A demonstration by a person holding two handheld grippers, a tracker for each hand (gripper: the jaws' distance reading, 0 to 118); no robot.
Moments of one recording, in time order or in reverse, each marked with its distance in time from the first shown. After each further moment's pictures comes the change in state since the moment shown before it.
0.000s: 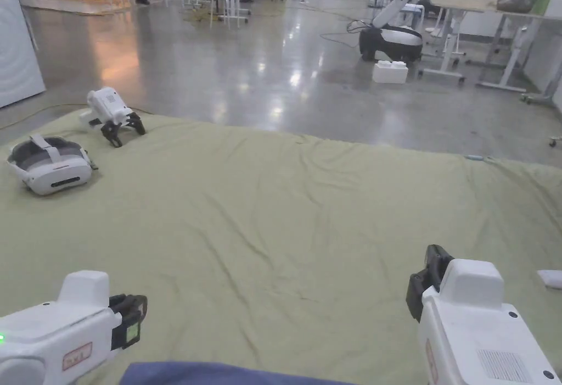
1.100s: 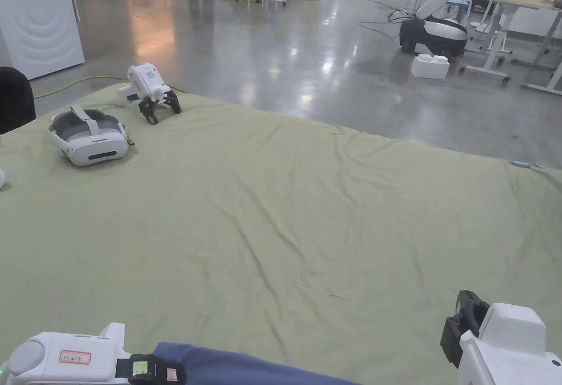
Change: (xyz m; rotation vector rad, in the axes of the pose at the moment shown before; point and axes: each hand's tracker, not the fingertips) left arm -0.112 -0.077 -0.097 -0.447 -0.481 0.626; right arm -0.001 -0.033 -0.010 -0.151 0.043 0.016
